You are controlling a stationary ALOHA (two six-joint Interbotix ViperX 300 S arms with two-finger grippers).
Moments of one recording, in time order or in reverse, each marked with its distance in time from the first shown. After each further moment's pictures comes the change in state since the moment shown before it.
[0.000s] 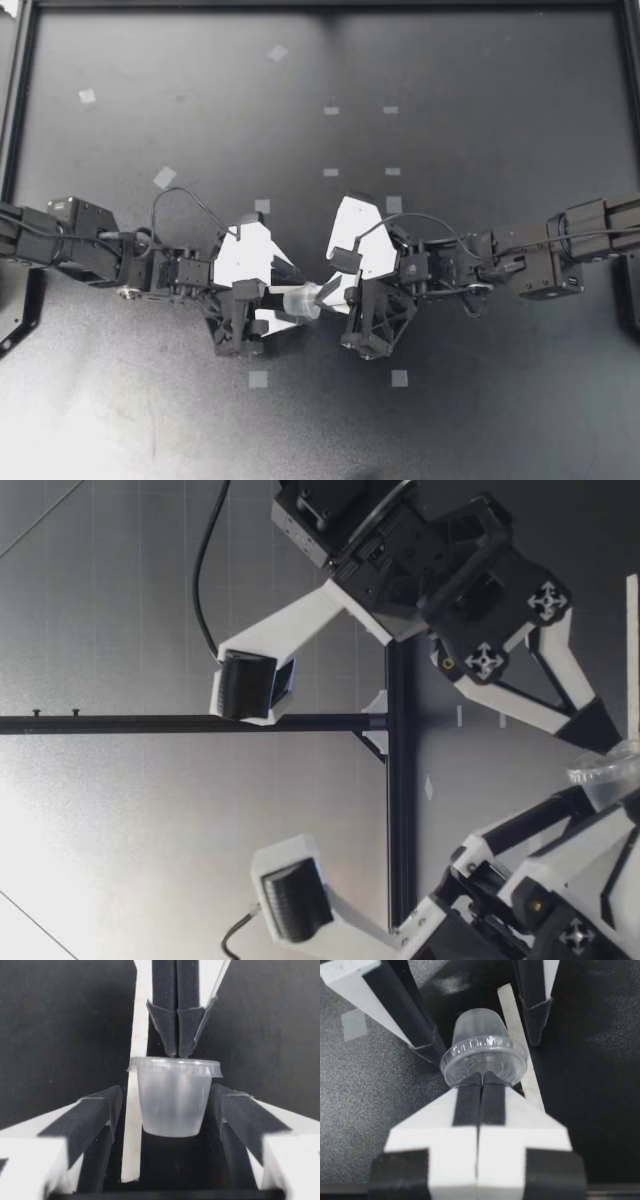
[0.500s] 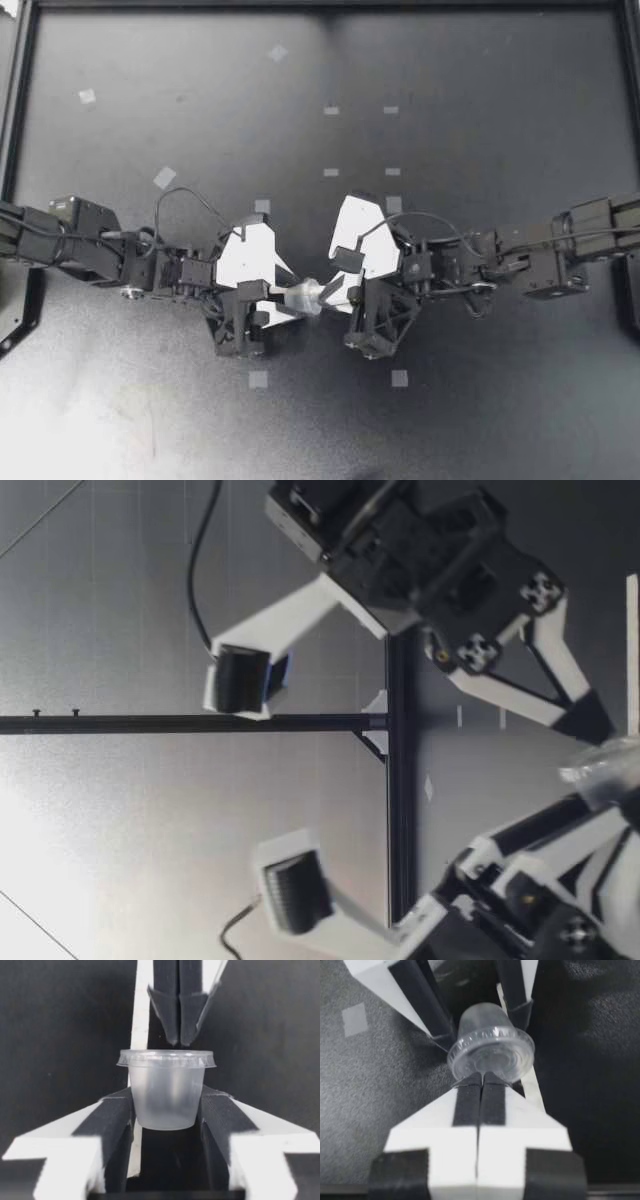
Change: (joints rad) left arm 0.000 -0.014 -0.009 0.000 0.031 0.003; right arm 0.000 -0.034 0.014 0.000 0.021 0.003
